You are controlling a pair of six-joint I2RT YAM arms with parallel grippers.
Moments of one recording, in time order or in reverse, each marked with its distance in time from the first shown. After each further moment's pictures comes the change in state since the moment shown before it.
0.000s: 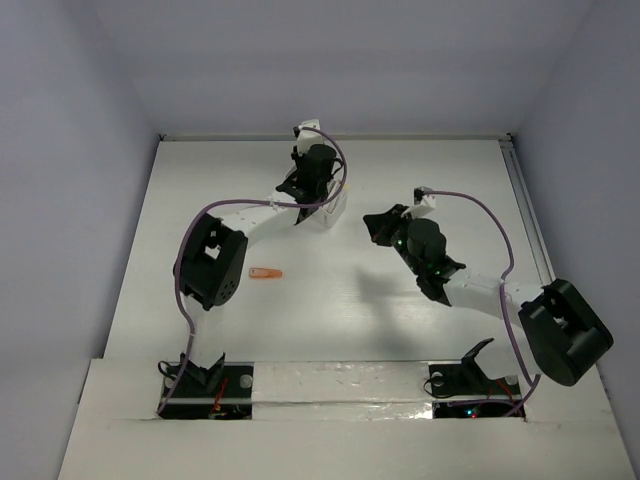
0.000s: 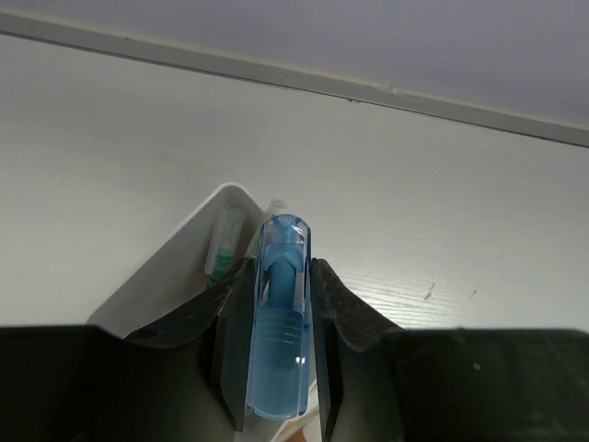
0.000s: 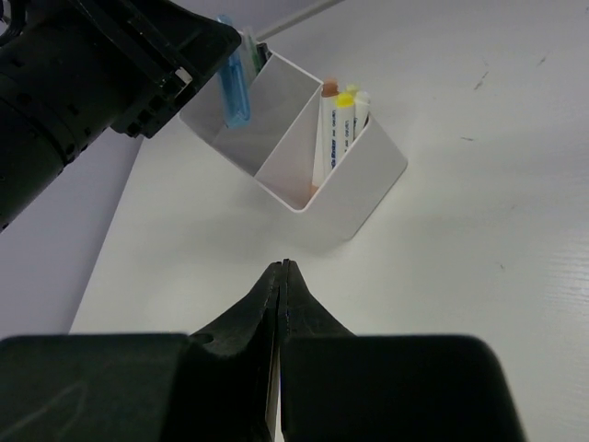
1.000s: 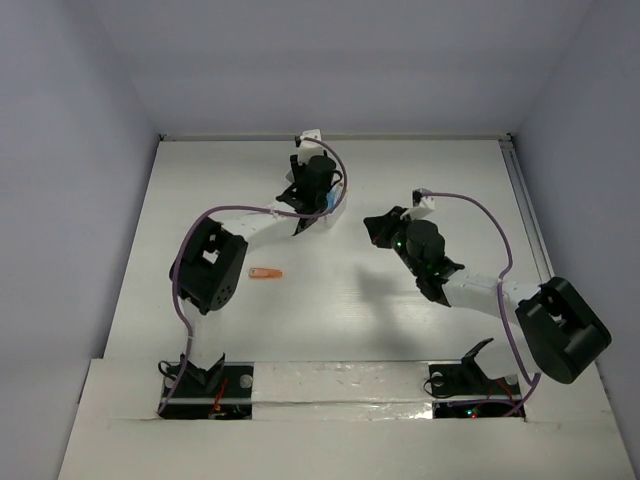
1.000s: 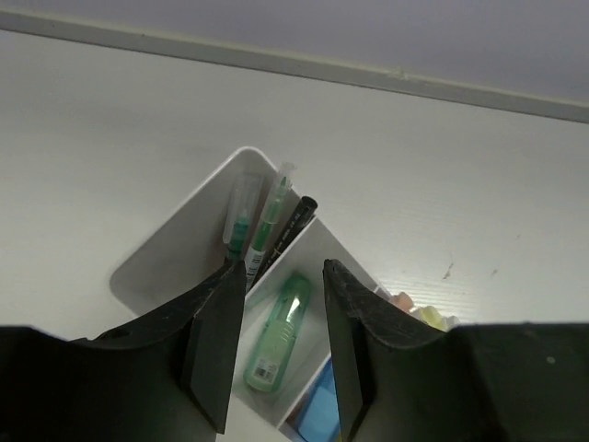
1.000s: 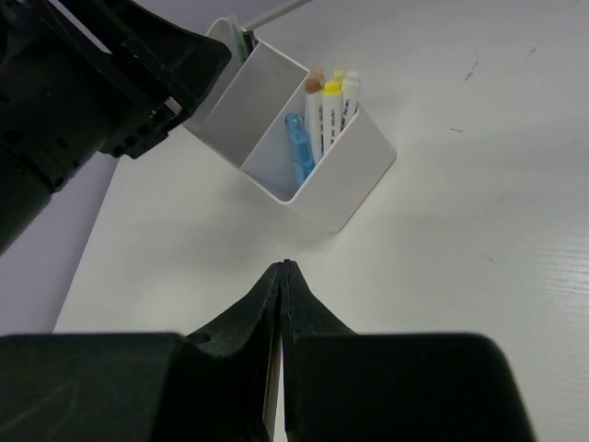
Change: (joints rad) left arm -0.021 -0.025 -0.109 0.099 -0.053 0.051; right arm 0.000 0.009 -0.016 0.007 0.005 -0.012
